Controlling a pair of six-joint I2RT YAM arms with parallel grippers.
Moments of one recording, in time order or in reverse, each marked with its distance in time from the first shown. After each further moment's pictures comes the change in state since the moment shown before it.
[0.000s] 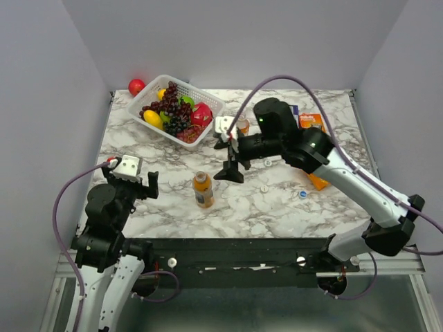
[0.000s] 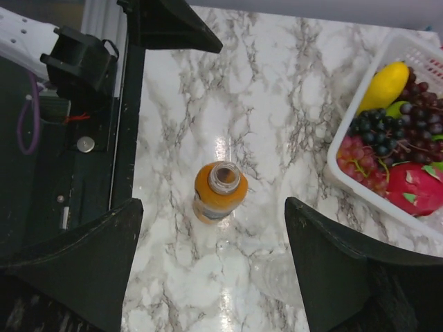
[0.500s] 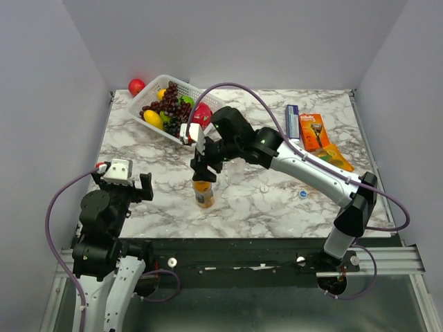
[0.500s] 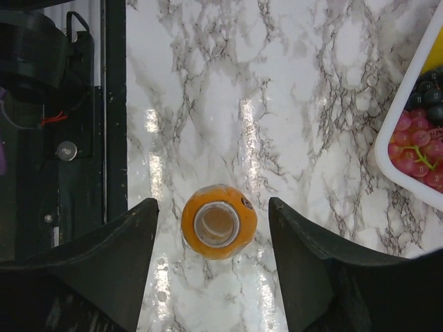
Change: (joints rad) left arm 0.077 -0.077 0.040 -0.080 -0.023 -0.049; right arm 0.089 0.308 0.082 0.056 0.101 0.097
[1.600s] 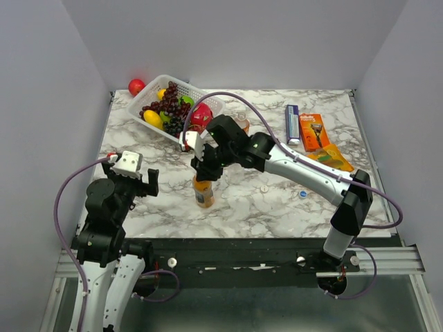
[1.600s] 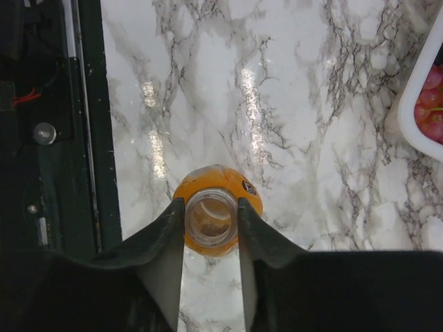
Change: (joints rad) left arm 0.000 0.094 -0.010 0.066 0.090 0.045; right arm 0.006 0.027 -0.069 0.008 0.064 0.010
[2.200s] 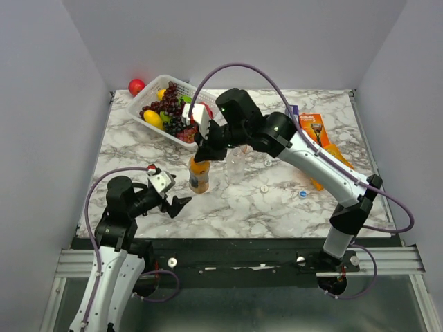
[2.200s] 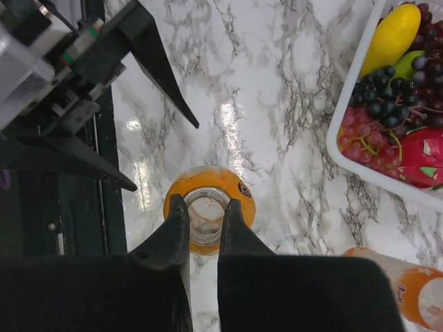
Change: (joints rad) left arm 0.003 0.023 -0.248 0.138 0.686 0.193; right arm -0.018 0.007 0.330 -0.206 0.025 0.015
